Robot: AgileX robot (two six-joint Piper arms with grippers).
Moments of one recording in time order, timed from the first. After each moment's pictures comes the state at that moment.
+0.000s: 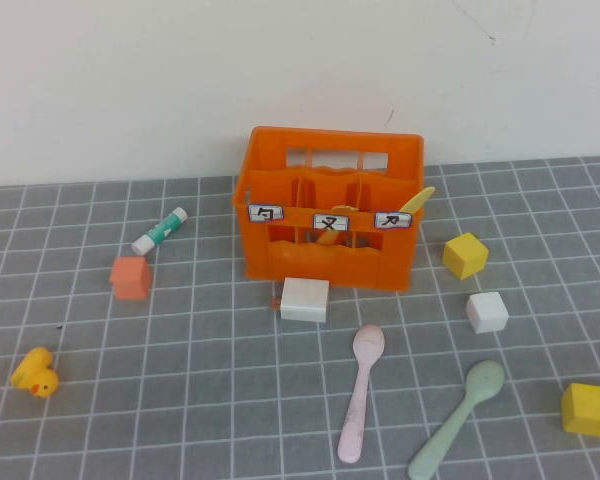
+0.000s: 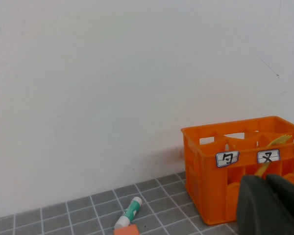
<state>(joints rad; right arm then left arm) 0.11 0.22 -0.30 0.44 0.48 -0.77 -0.36 0.00 -0.12 0.30 0.10 -0.30</state>
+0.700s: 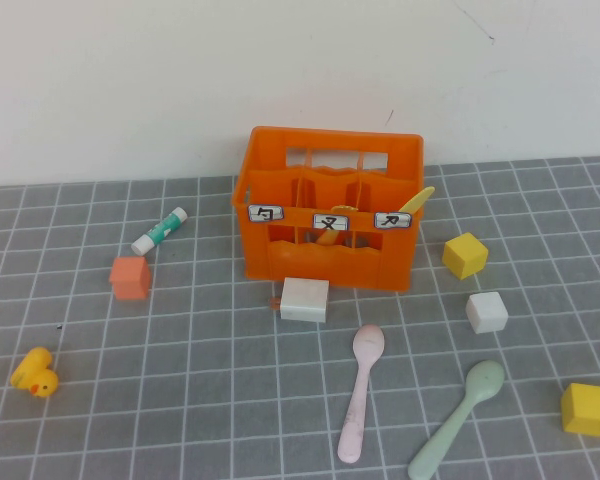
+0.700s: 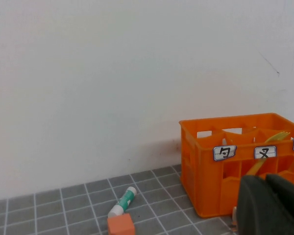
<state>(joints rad) 0.11 0.44 -0.49 0.57 0.57 -0.80 -0.36 0.00 -0.12 0.30 0.13 -0.35</state>
